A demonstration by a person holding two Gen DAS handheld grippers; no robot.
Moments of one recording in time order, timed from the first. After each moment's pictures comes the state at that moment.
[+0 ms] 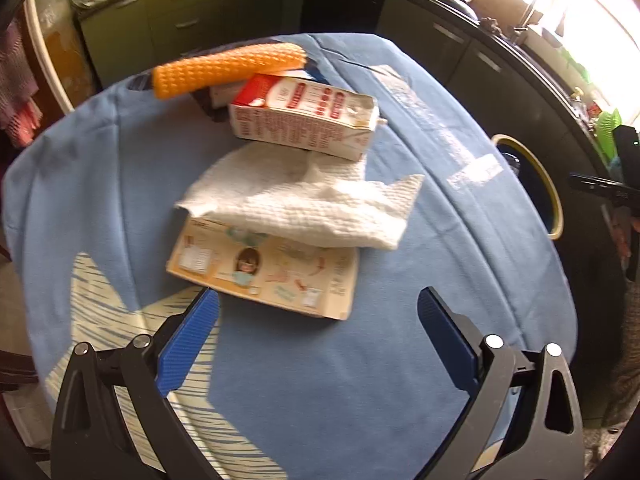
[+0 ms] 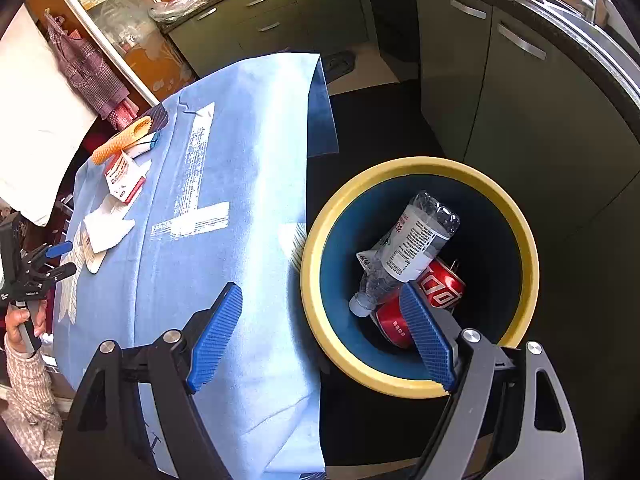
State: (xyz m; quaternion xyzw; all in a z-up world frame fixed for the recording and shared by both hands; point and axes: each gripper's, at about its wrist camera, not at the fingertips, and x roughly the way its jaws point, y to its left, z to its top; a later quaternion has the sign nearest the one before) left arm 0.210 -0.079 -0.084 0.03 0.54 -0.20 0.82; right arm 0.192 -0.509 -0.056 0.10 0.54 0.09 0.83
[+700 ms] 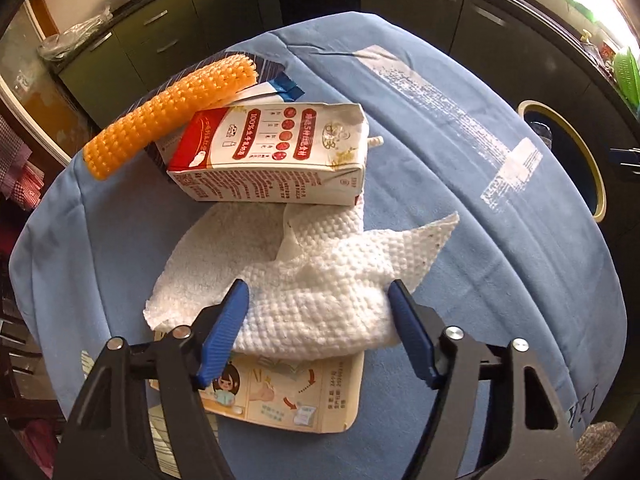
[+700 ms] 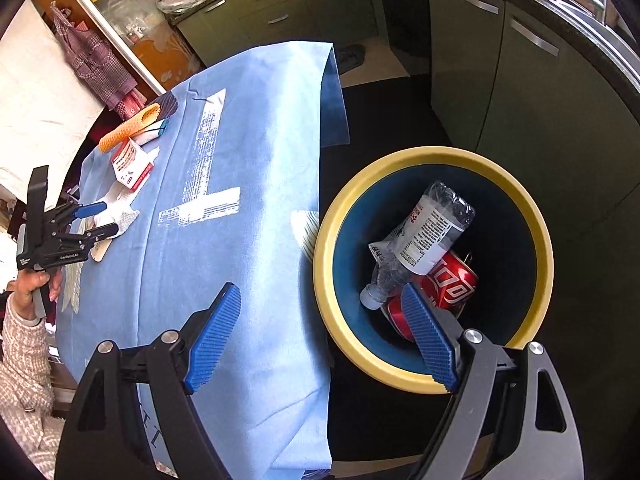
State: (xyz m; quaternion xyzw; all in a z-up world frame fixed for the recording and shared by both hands) left arm 0.266 -0.131 -0.106 0.15 0.54 -0.18 0.81; right arm 0.189 -0.507 -0.064 0.10 0.55 0.11 0.82
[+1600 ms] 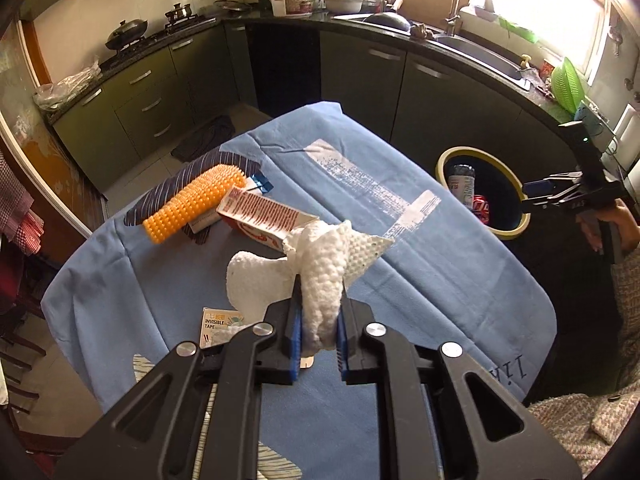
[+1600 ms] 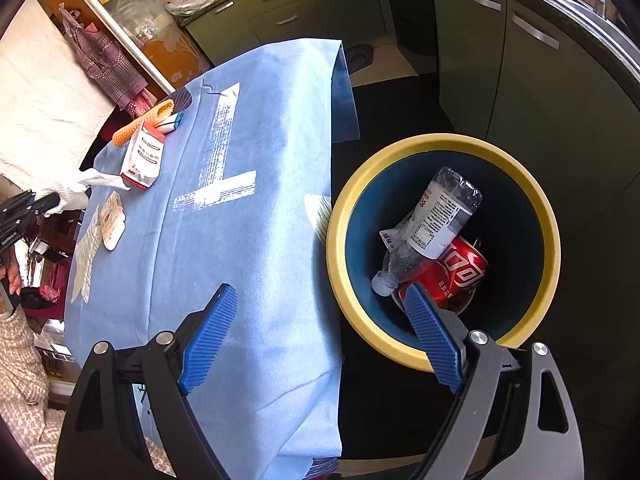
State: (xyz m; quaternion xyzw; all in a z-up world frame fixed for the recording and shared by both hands) left arm 0.193 -0.125 0.025 0.14 0.45 -0.25 0.85; right arm 0.169 -0.506 -0.061 0.11 0.54 0.13 0.82
